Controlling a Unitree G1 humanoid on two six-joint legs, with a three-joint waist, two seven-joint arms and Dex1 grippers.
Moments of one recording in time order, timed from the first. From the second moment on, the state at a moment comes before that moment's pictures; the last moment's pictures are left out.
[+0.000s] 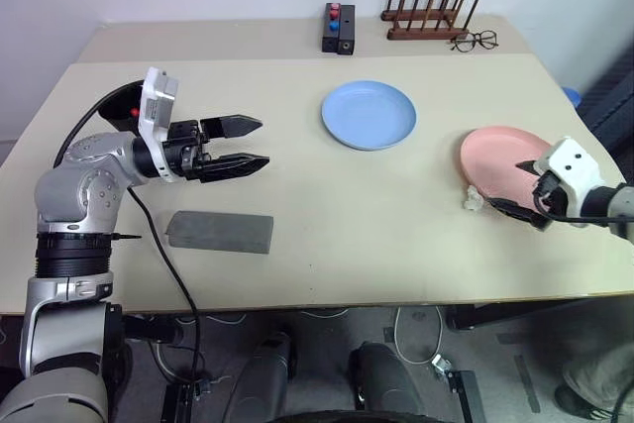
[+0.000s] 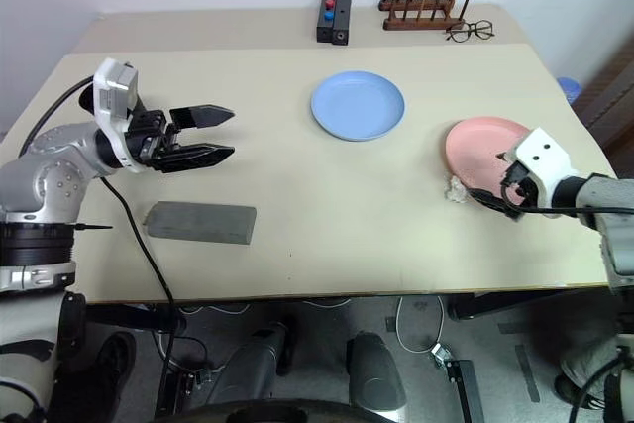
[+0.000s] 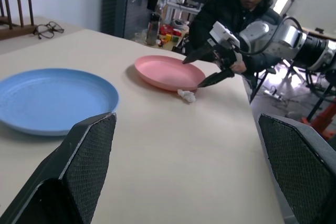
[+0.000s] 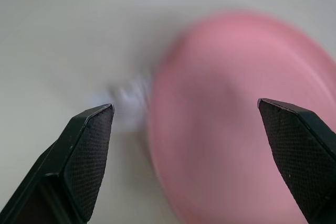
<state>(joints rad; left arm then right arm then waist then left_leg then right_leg) -0.67 0.66 0.13 0.16 -0.62 0.57 -1.37 -0.27 -1.03 -0.16 0.25 0.18 0.24 0.95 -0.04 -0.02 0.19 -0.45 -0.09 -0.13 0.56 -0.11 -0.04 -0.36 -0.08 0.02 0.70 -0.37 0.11</state>
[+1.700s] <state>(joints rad) -0.42 0.56 0.22 0.05 -0.52 0.26 -0.93 -0.80 -0.46 0.21 0.54 -0.10 -0.06 0.72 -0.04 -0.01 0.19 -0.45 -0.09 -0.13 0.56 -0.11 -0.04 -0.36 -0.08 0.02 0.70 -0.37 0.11</state>
